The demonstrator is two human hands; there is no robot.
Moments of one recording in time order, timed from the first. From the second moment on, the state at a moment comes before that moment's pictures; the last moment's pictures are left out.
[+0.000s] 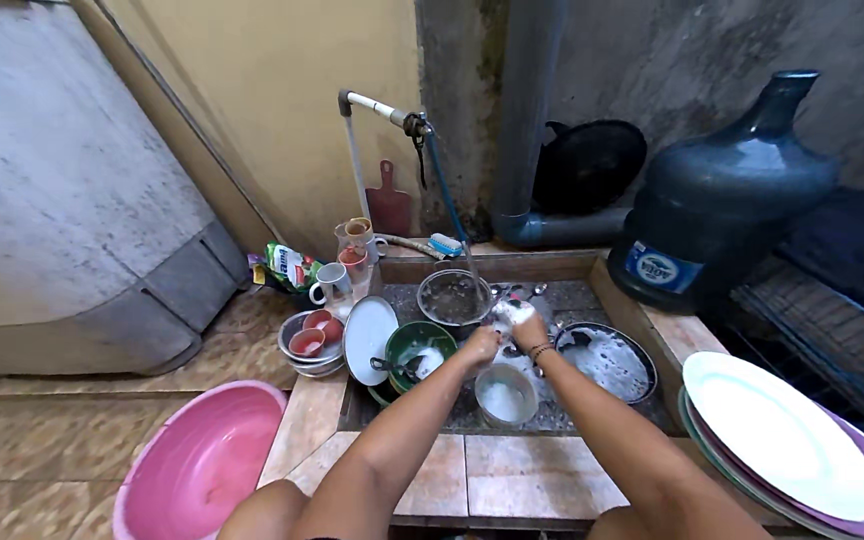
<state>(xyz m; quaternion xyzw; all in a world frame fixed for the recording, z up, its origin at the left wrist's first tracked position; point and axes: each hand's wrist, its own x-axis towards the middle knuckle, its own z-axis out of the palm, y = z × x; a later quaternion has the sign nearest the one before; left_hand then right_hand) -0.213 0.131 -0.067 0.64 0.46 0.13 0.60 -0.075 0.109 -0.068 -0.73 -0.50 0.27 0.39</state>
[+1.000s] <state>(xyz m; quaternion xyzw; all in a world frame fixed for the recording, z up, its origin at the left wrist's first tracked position) -0.237 0.139 -0.082 0.65 0.48 0.08 0.58 -0.063 0.110 -0.059 -0.70 -0.54 0.27 0.37</state>
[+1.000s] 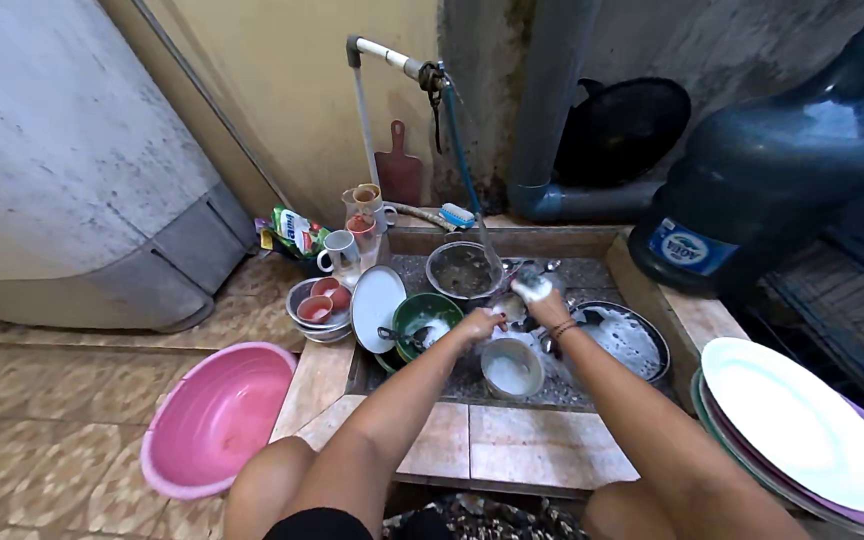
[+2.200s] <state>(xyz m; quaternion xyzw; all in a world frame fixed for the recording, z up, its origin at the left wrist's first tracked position) -0.105 0.226 -0.155 0.92 0.27 -0.18 0.24 -0.085 0.081 -0.144 -0.53 -0.73 0.36 -0.23</state>
